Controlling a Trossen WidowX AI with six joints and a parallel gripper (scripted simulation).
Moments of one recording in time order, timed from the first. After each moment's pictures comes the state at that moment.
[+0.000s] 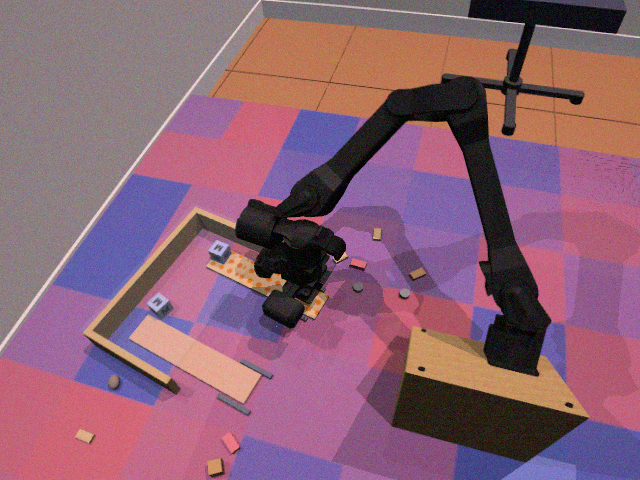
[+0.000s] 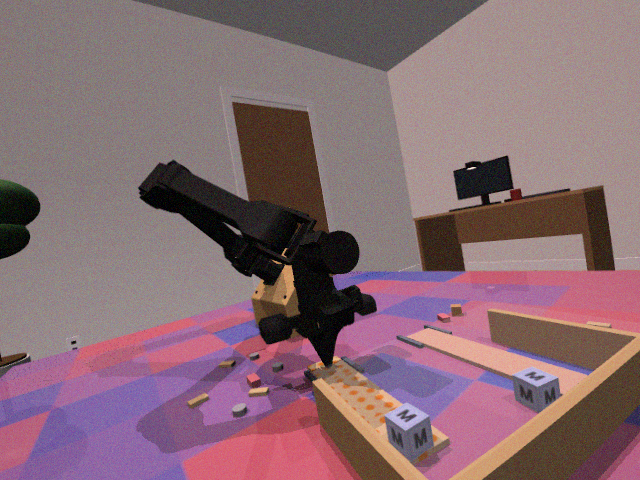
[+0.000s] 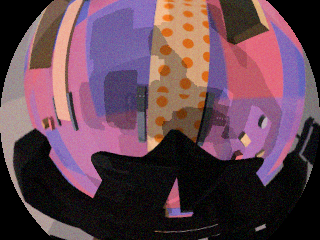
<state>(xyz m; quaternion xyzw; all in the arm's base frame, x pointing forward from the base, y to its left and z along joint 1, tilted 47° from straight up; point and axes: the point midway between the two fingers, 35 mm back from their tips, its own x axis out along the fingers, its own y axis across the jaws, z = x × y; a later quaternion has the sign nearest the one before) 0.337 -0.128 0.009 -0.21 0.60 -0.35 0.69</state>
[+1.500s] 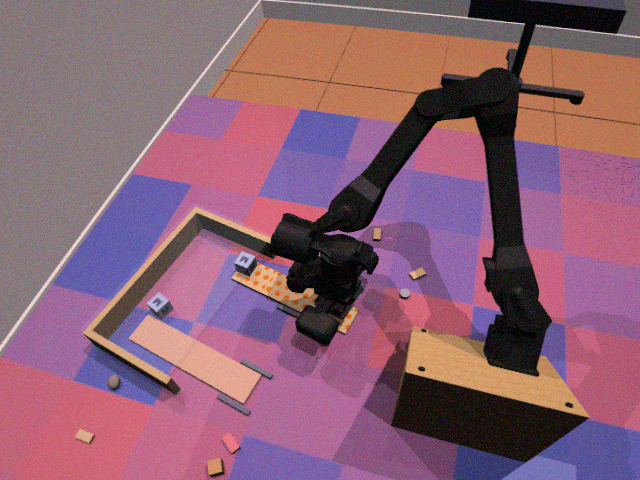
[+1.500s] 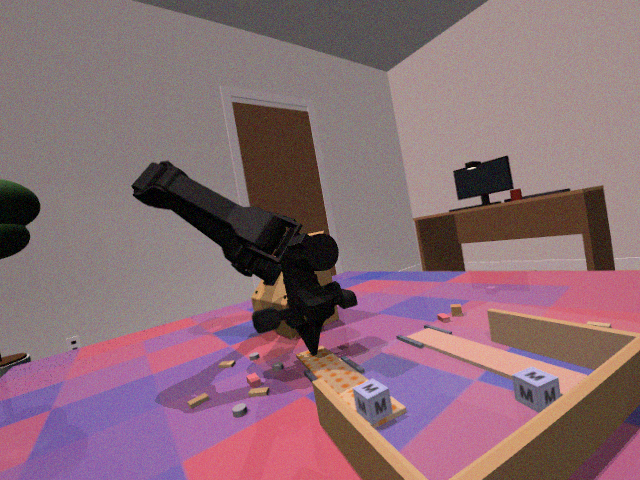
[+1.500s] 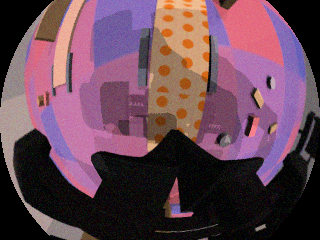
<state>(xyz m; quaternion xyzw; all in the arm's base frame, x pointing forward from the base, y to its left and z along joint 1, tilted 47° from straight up) 0.275 -0.119 -0.003 -0.21 0.60 -0.35 0.69</state>
